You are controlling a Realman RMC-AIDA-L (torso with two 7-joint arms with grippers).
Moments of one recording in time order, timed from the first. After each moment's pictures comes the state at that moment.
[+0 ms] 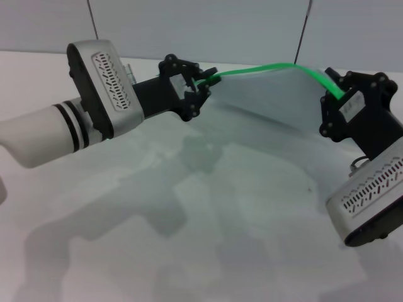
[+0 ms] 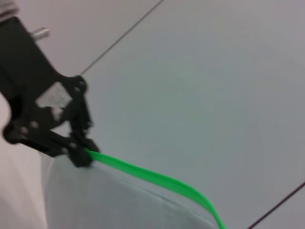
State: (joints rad) left arm -0.64 -2.03 -1.65 -0.44 0.88 -0.92 2.84; right arm -0.07 2.02 -2.18 -1.50 -2.22 0.26 1.64
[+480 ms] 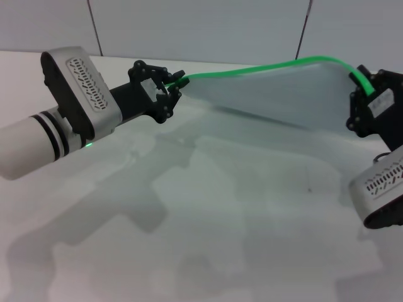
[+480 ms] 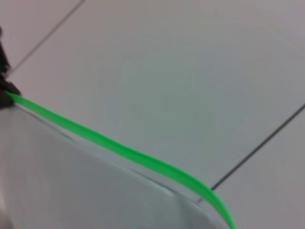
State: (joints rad) left arm -0.59 -2.03 -1.72 -0.42 0.88 -0.88 2.84; right arm -0.06 2.02 -2.14 -1.44 -2.15 0.33 1.64
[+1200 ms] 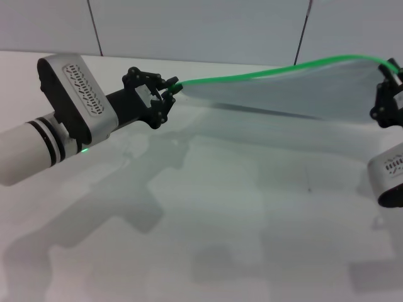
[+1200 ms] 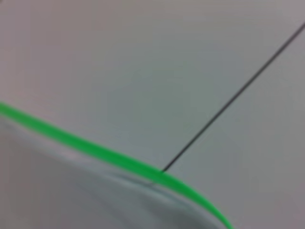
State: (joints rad) left arm -0.58 -2.03 -1.72 -0.41 0.88 -0.87 2.84; right arm -0.01 2.02 -2.12 -1.35 -2.08 0.45 1.66
